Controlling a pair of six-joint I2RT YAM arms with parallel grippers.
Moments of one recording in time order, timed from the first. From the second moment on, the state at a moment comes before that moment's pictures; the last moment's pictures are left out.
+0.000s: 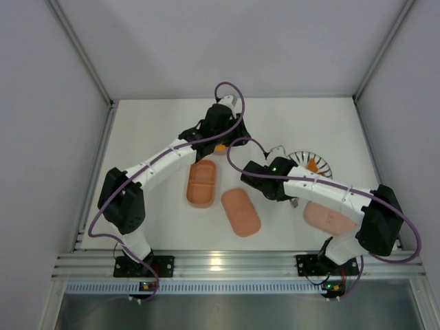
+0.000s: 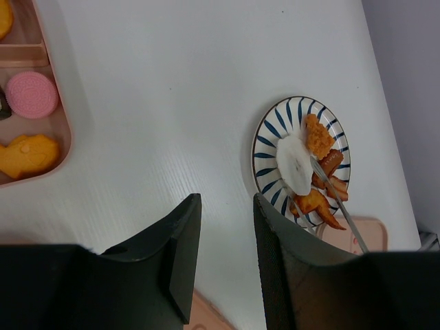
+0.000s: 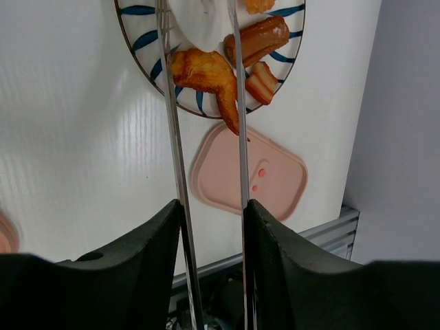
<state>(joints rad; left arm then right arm) -0.69 1.75 1.48 -0.24 0.02 -0.60 0.94 1.47 1.18 -1.33 0.78 0.76</state>
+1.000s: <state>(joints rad) -0.68 1.75 1.48 -0.24 0.02 -0.60 0.94 1.48 1.21 -1.33 0.83 0.76</state>
